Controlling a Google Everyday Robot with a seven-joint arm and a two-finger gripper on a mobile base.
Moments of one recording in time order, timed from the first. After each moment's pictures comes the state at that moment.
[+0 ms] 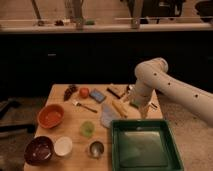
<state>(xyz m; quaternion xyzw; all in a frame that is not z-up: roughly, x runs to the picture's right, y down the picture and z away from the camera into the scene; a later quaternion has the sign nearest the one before) 0.147 0.105 0.731 -0.31 -0.19 -0.32 0.88</state>
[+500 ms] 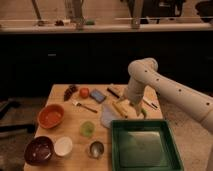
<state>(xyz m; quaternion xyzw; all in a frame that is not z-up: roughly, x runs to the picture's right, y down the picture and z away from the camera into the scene) 0.123 0.103 0.769 -0.31 -0.26 -0.41 0.82</state>
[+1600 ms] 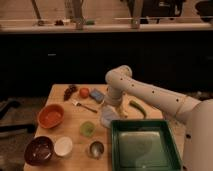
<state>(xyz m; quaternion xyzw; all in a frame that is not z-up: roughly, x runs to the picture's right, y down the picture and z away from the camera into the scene) 0.028 0.129 0.812 -0.27 -0.28 -0.51 0.76</state>
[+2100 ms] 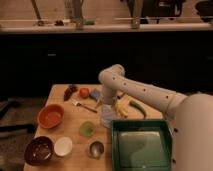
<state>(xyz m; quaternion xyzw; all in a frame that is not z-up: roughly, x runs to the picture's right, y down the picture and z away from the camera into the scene) 0.004 0.121 0.831 -0.27 -0.29 -0.55 0.74</state>
